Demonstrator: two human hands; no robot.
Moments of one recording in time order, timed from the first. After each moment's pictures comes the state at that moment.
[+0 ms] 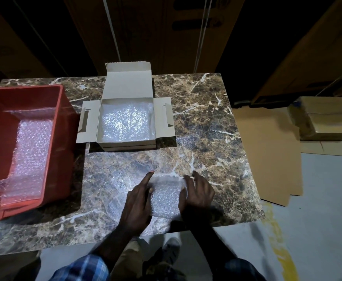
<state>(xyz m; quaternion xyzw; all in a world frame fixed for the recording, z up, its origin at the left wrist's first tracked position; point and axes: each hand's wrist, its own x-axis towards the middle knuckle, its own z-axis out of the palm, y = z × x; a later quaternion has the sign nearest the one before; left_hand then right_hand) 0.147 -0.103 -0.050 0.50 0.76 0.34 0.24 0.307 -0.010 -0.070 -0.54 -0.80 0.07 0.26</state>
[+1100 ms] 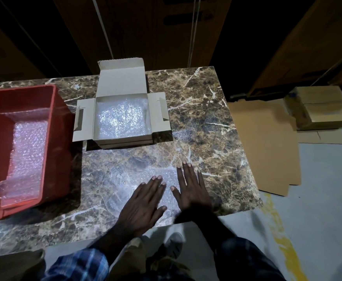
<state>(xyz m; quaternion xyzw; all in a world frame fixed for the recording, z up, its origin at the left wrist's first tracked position) 0.145 -0.117 -0.068 0.74 0.66 0.04 0.11 0.323 -0.004 -0.091 -0.42 -0.90 0.07 0.05</state>
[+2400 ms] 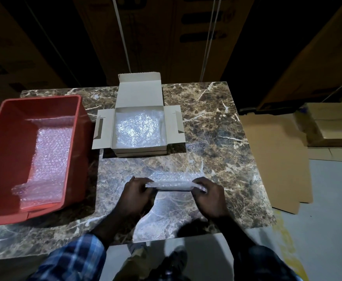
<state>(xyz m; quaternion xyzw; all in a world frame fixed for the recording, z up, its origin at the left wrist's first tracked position) 0.096 -0.081 -0.015 0.43 0.77 0.32 0.34 0.317 0.025 -0.041 -0.53 -0.72 0.39 0.22</state>
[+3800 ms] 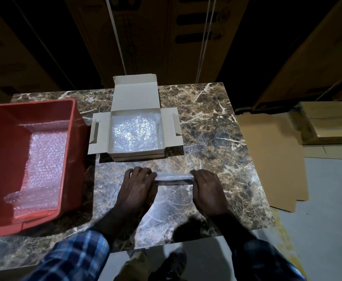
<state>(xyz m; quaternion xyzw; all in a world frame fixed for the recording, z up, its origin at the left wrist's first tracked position) 0.079 -0.058 -0.026 0.69 0.72 0.12 -0.01 0.303 0.045 -0.029 -0.40 -0.88 0.14 0.20</state>
